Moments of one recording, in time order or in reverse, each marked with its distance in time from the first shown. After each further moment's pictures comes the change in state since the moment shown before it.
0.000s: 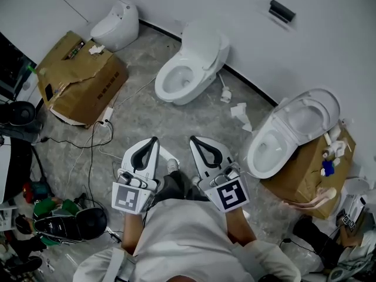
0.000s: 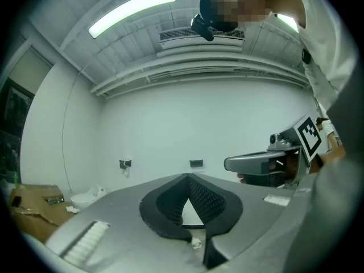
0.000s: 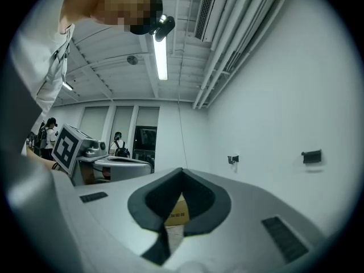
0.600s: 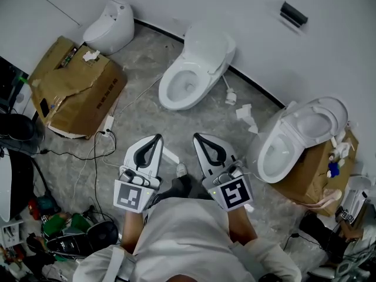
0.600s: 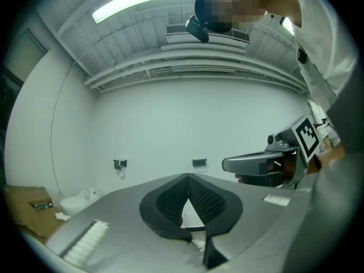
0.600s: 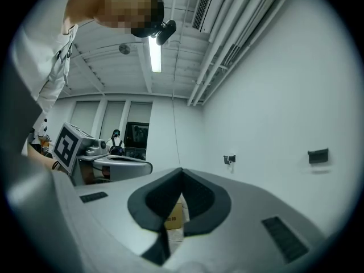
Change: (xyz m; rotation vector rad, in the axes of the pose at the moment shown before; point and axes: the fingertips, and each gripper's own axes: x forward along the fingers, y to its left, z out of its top) left arm 0.077 0.125 -0.021 -0.003 0.000 -0.089; right arm 0.139 -0.040 -0.009 -0.017 0.009 -0.064
